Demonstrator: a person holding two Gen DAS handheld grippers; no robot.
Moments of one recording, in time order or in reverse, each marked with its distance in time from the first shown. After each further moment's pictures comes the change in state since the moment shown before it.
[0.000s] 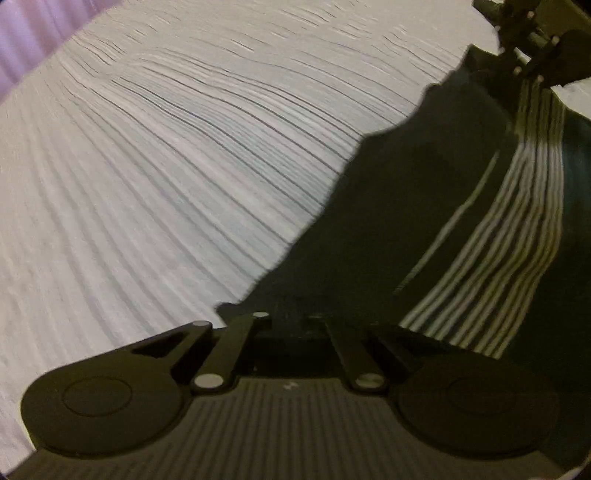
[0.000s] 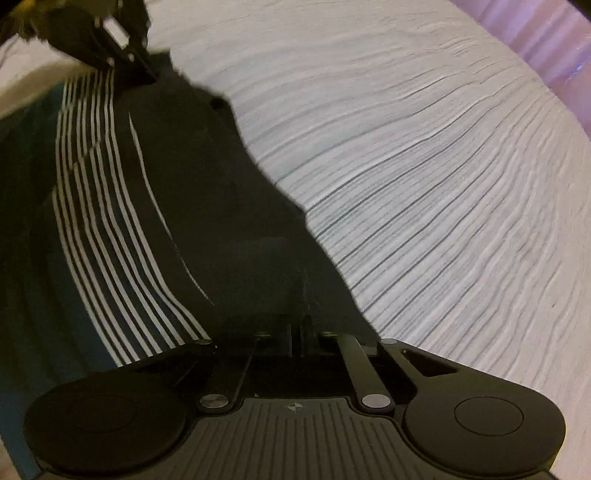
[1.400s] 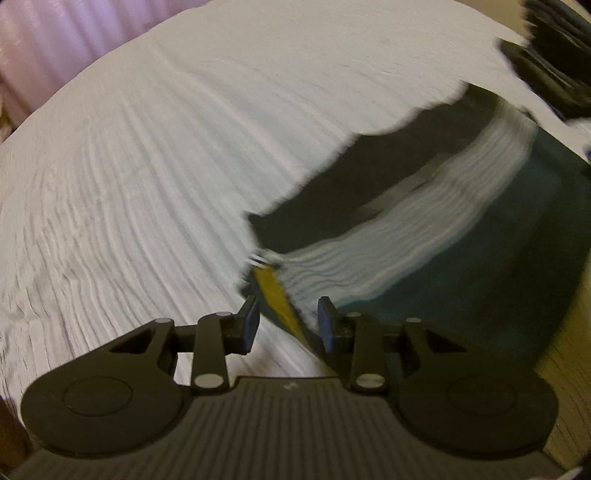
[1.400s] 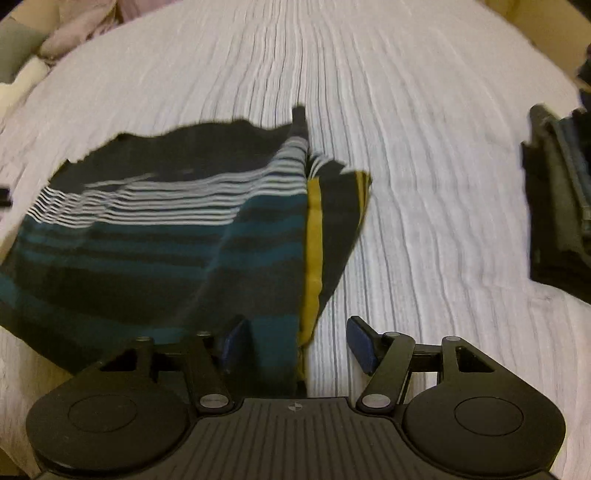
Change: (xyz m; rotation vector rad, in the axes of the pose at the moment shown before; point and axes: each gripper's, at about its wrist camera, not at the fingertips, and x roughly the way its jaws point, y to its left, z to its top) left arm -0.126 -0.065 -0.088 -0.093 -0.019 0.081; right arm -0.109 0.095 -0.168 0.900 -0.075 -0.088
